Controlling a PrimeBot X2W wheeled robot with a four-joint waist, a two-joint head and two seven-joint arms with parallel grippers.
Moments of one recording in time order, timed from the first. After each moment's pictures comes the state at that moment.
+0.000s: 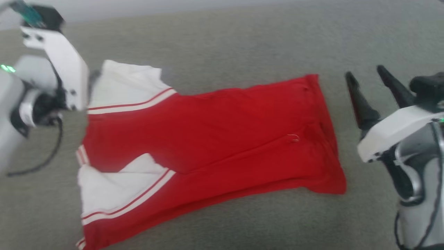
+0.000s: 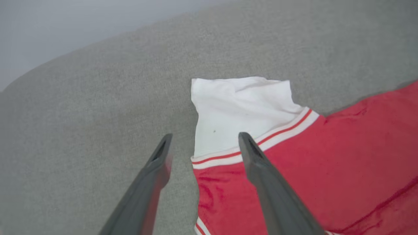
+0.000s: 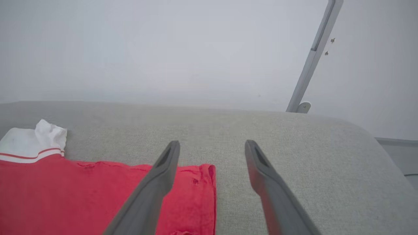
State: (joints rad) left arm -1.05 0.77 -0.85 0.35 -1.05 0.22 0.69; right arm -0.36 -0.17 -0.02 -0.11 0.27 0.13 0.35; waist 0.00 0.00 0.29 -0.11
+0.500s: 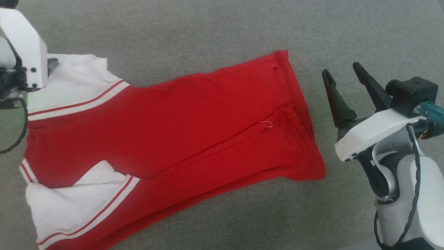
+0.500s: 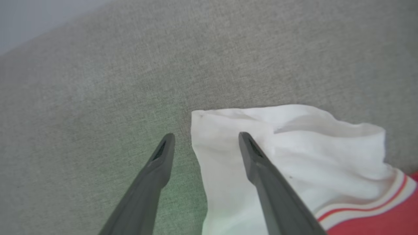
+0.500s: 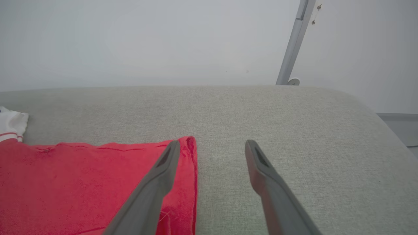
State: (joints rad) left arm -1.21 0.72 -0.88 0.75 -1.00 0.06 0.69; right arm -0.38 -0.11 0.05 -0.02 0.25 0.13 0.18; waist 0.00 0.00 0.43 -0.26
